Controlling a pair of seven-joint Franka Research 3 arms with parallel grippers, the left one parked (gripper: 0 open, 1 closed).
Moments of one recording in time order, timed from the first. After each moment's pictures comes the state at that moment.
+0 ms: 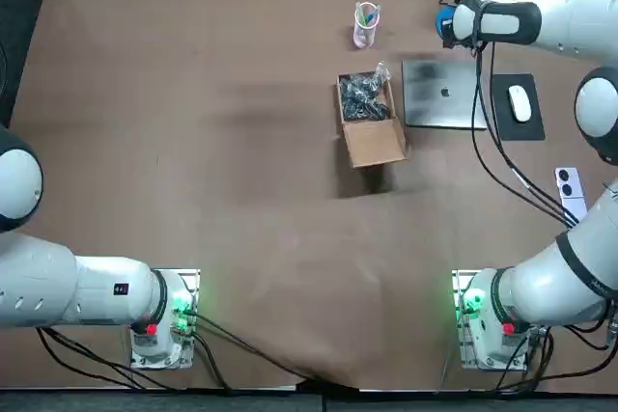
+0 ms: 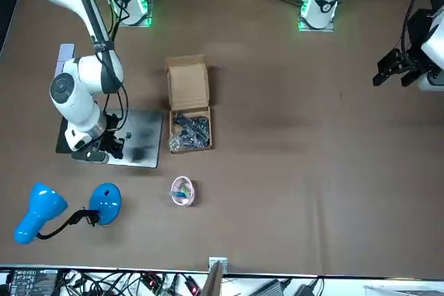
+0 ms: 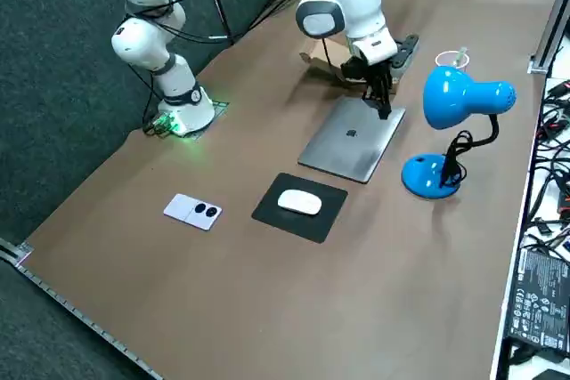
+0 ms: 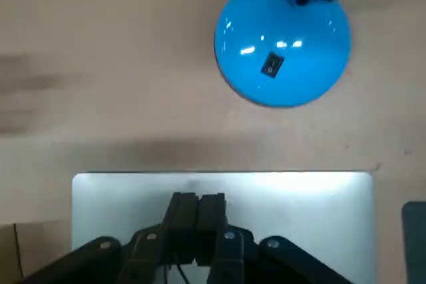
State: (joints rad) arm 0.09 0.38 0.02 -1.99 -0.04 2.57 0.20
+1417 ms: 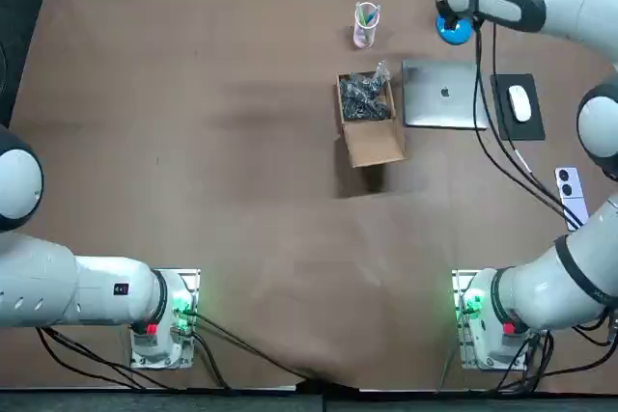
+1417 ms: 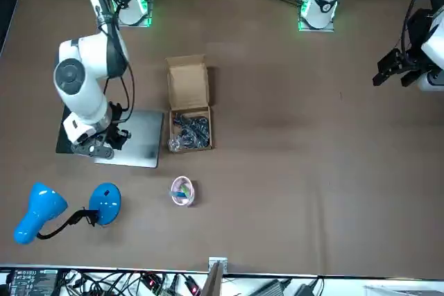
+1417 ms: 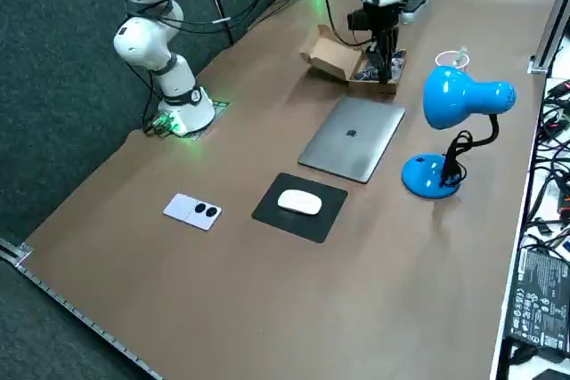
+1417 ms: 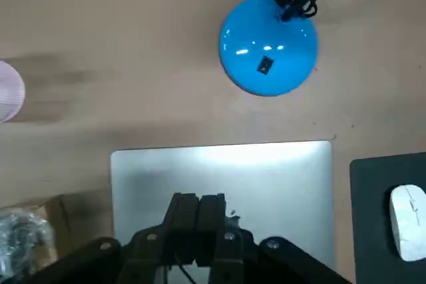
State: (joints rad) arm 0.20 0.31 0.03 -1.83 -0.21 2.21 0.42
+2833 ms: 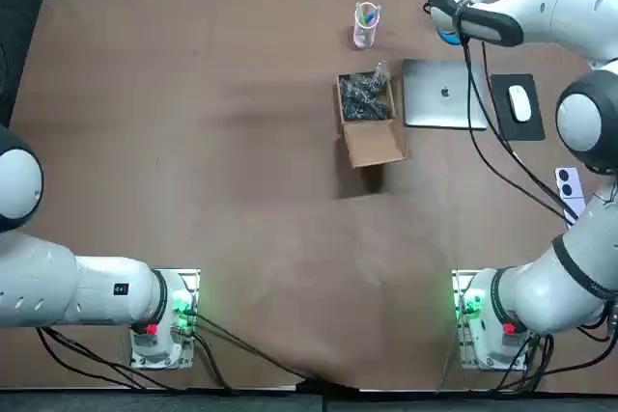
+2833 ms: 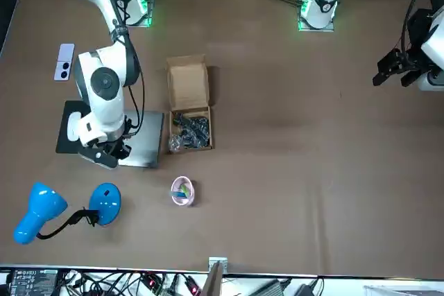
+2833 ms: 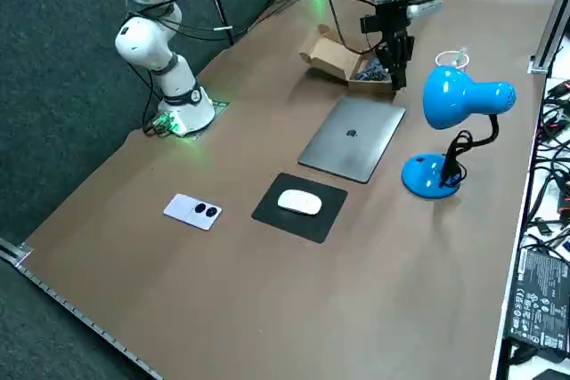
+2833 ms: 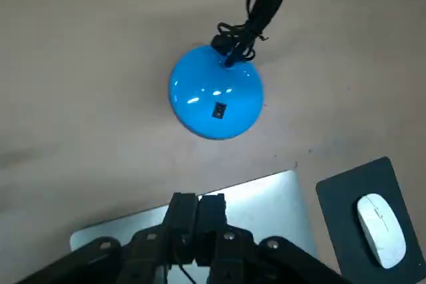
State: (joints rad) arm 0.26 0.40 0.02 -1.75 -0.53 2.22 0.83
